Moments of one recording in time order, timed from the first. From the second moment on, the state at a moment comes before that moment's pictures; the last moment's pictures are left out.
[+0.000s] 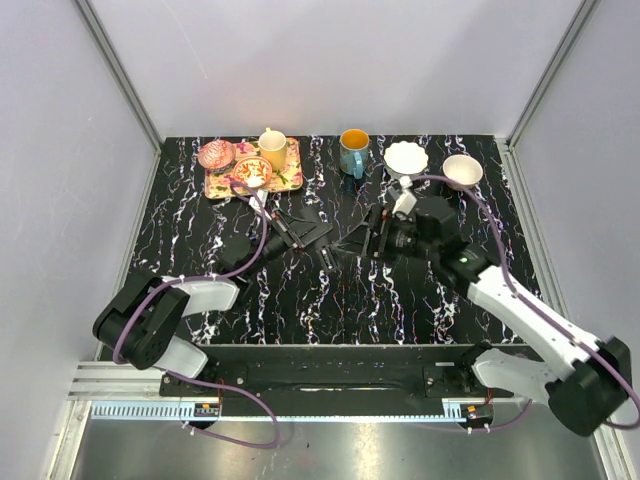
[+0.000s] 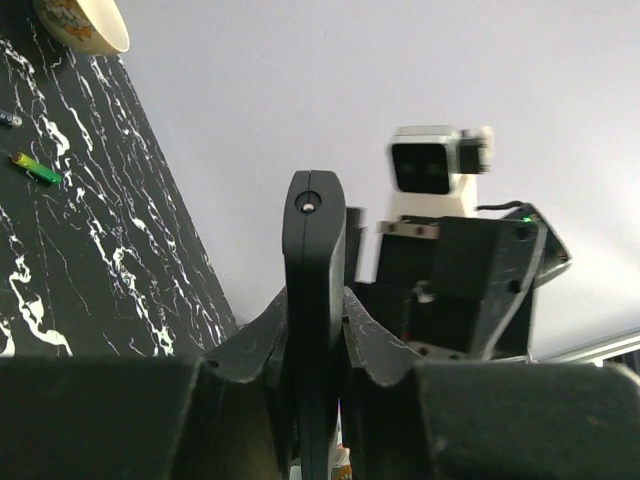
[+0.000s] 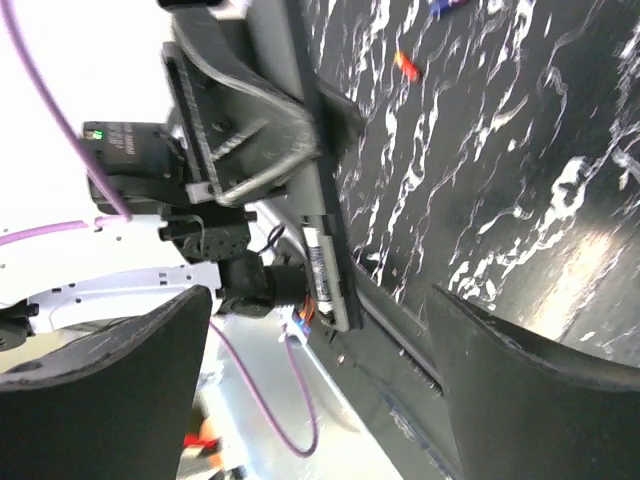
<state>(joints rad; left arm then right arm) -0.55 1.47 0.46 1.24 0.41 -1.39 0.60 1.13 0.85 -0.10 -0.49 0.92</state>
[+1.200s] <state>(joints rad) -0.55 1.22 0.20 1.21 0.44 -1.36 0.38 1.45 0.91 -0.43 0.27 0.63</state>
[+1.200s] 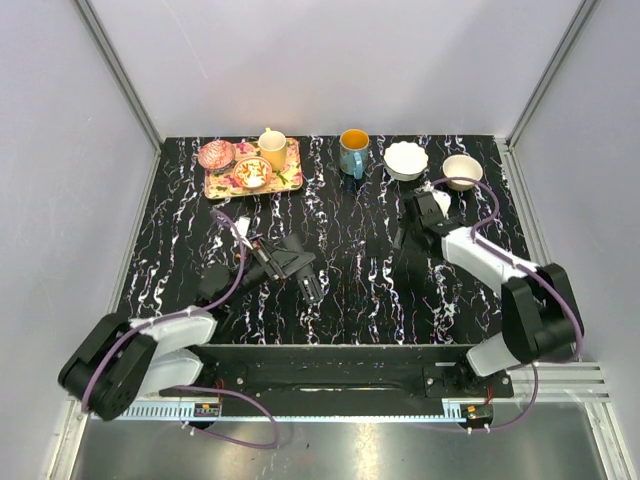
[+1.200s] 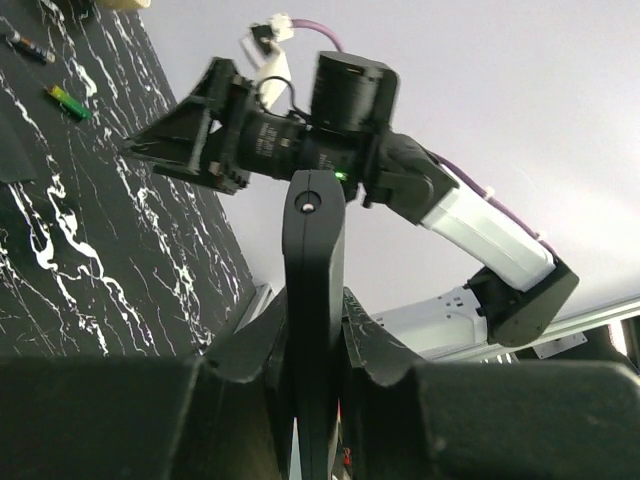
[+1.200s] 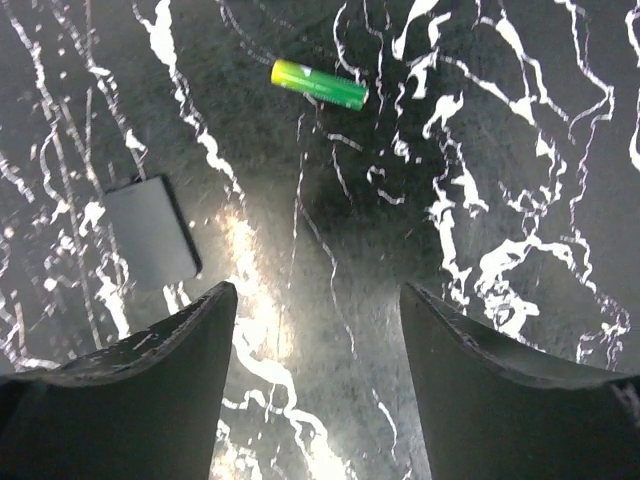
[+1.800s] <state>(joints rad) -0.54 0.90 0.18 0.80 0.36 -1.16 0.34 1.82 1.15 -0.35 0.37 0.59</state>
